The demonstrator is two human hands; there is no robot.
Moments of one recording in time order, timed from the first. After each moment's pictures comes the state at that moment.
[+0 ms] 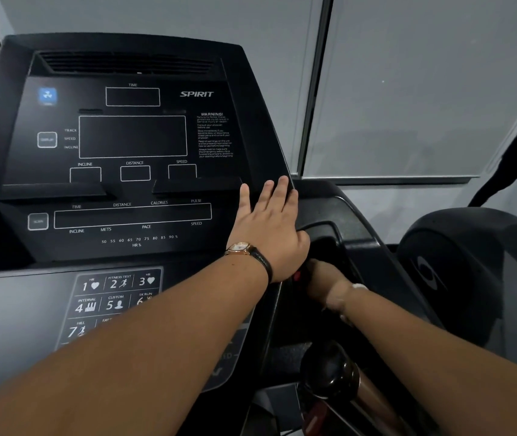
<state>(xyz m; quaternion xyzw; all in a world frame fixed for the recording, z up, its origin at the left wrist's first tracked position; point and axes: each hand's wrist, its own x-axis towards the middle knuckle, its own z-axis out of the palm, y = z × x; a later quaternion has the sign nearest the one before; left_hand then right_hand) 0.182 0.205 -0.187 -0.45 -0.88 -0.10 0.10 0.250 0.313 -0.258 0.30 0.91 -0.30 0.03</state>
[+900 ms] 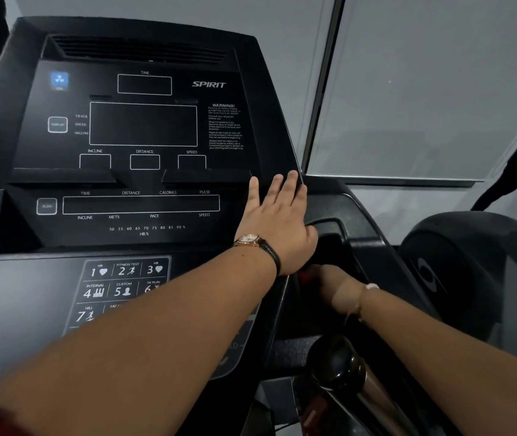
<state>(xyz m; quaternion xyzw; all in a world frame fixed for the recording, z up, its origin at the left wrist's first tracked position) 0.182 0.204 -0.185 -0.45 -0.88 -0.10 0.09 0.257 0.324 -0.267 0.21 0.93 -0.30 0.08</state>
